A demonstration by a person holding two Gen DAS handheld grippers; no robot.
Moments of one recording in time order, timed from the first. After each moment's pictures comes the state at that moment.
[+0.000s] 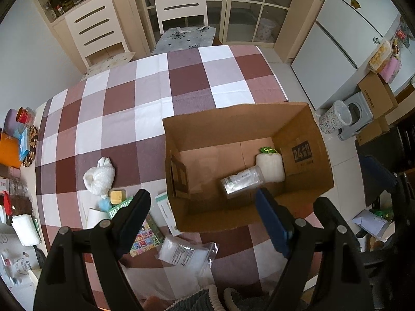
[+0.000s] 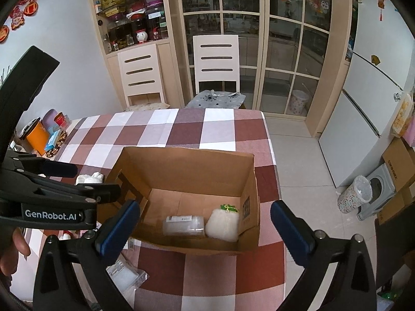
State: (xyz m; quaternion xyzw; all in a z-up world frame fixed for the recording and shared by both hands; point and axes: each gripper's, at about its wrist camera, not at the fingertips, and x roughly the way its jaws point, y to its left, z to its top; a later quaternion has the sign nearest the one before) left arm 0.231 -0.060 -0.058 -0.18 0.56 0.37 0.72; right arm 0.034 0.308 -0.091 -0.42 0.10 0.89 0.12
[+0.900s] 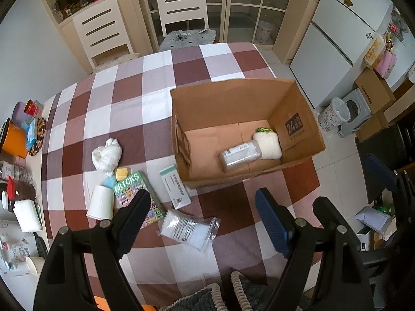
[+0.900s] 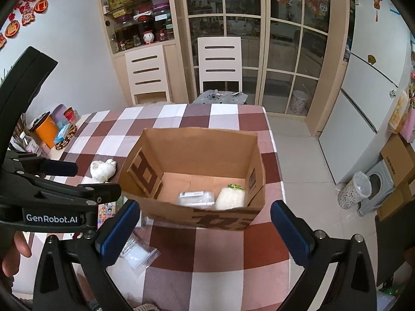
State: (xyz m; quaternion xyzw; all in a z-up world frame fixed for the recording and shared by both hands) left arm 0.185 -0.112 -0.052 -0.16 0.55 0.37 0.73; right arm 0.085 0.272 -0.084 -0.42 0.10 0.90 0.11
